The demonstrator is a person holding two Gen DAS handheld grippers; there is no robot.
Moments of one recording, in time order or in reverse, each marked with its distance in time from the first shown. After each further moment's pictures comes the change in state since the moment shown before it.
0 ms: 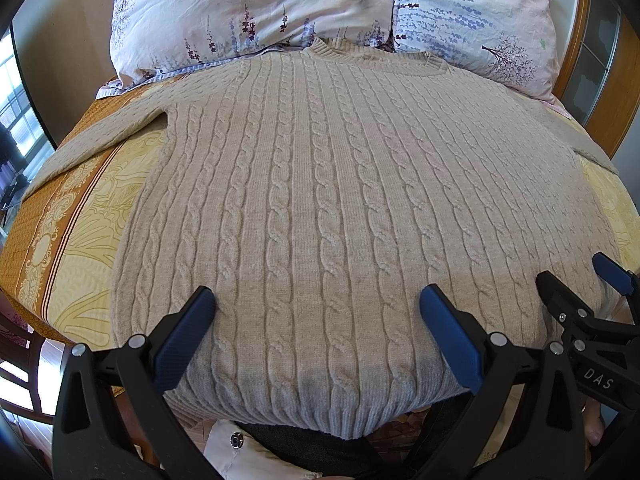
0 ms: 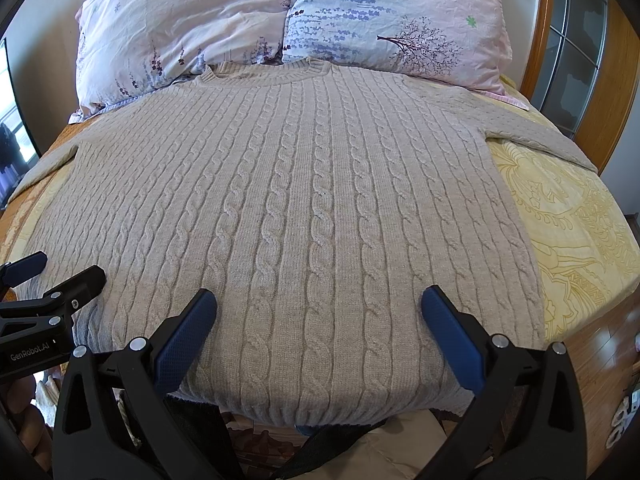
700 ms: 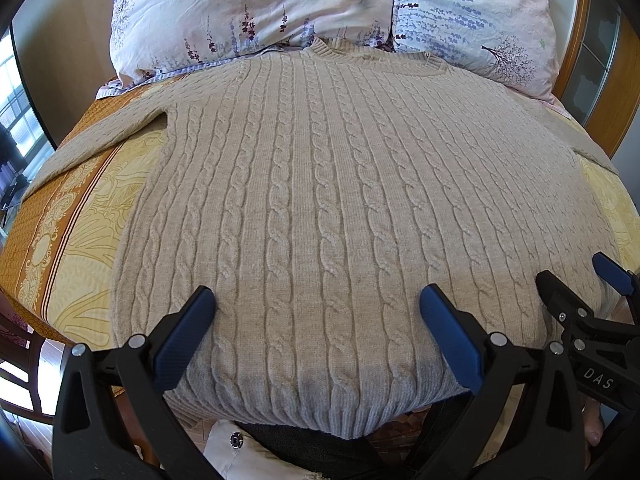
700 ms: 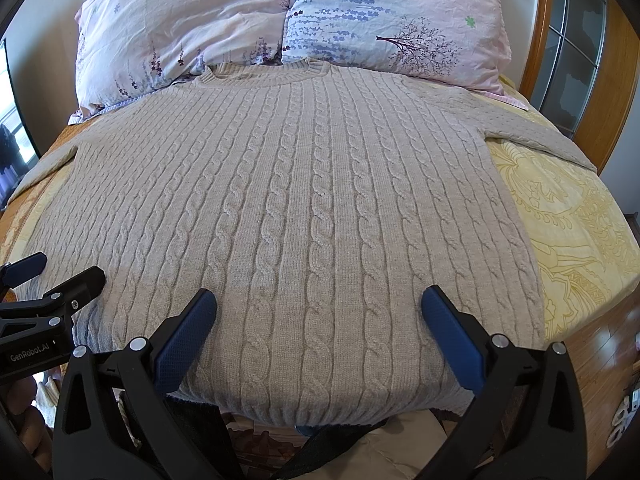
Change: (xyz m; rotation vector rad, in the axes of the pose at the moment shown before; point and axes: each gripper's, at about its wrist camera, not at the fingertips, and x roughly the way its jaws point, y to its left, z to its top) left arm 0.000 0.000 0.000 0.000 0.000 0.000; right arm 0.000 0.000 -0.001 0.001 0.000 -0.001
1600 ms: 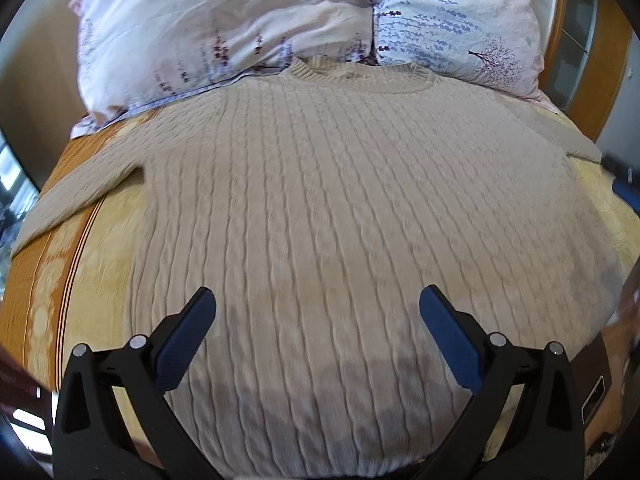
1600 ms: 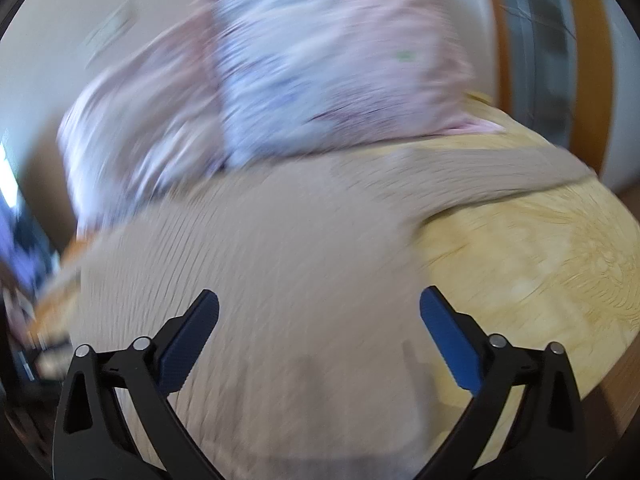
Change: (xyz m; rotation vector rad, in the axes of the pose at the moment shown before) left arm 0.012 0.006 0.050 0.108 -0.014 -0.054; right arm 0.004 -0.142 0.082 0.337 -0.190 0.155
